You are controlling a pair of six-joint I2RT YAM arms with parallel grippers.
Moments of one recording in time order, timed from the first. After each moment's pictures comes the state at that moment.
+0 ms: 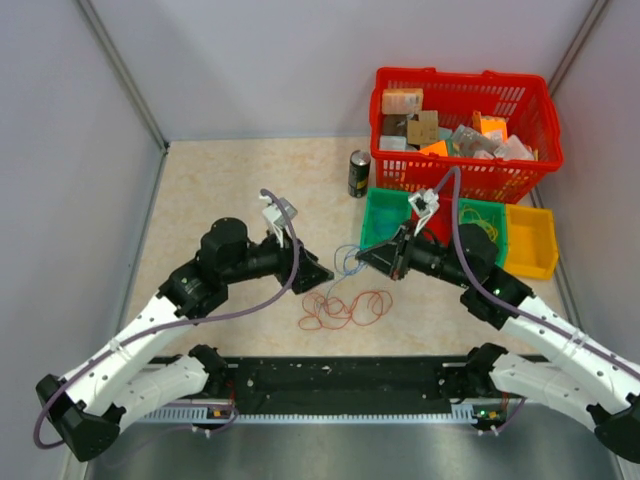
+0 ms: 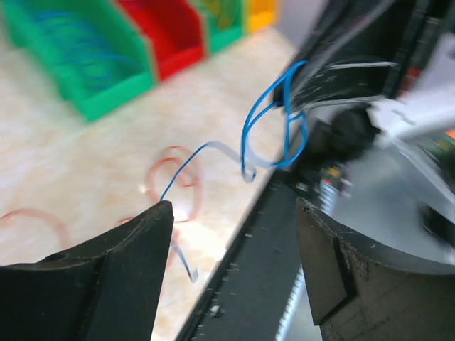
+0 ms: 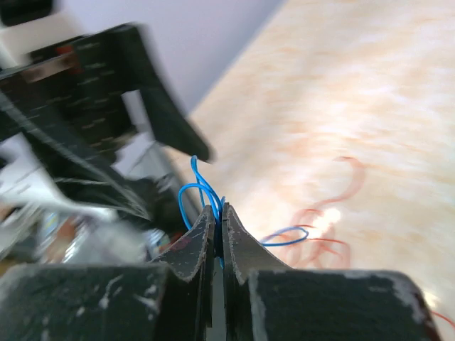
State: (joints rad) left arm -0.69 0.88 0.87 -0.24 0.60 -0.40; right arm 0.76 0.83 0.73 0.06 -0.42 0.63
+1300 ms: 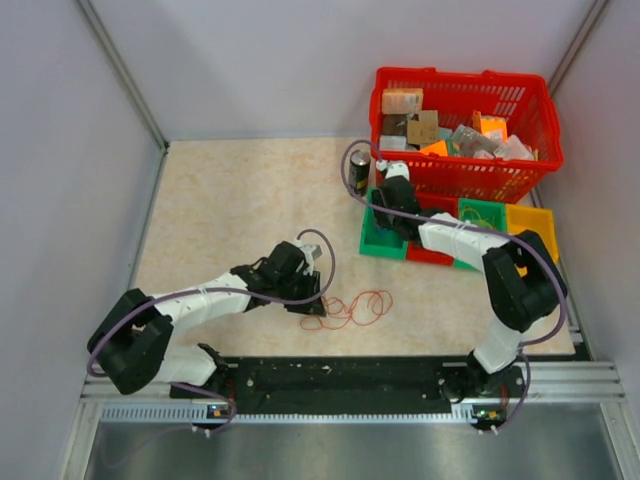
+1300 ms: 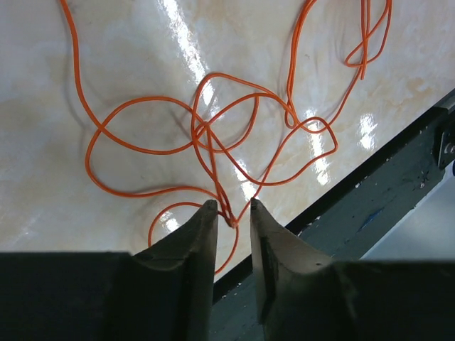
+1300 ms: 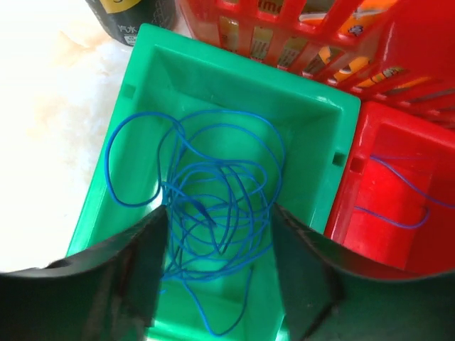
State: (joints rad) left arm -0.74 1.32 0.63 -0.25 0.33 -0.59; right arm 0.54 1.71 1.08 -0.08 0.35 0.22
